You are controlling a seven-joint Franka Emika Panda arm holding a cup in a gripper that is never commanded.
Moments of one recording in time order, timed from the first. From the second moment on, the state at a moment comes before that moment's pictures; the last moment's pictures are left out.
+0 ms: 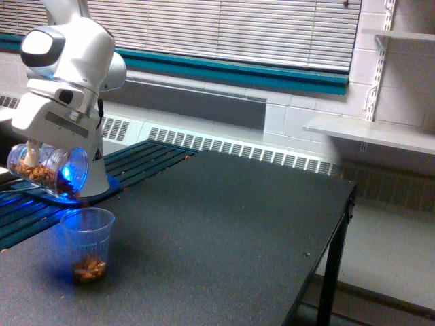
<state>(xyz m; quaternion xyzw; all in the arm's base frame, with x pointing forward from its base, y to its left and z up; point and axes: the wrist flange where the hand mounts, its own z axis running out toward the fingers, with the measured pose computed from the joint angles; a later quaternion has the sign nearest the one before) 0.223 -0.271 0.302 0.92 -0.31 0.06 0.25</state>
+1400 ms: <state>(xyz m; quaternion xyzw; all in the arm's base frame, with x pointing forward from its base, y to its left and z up) 0.240 -0.264 0.297 0.92 -0.26 0.02 0.29</state>
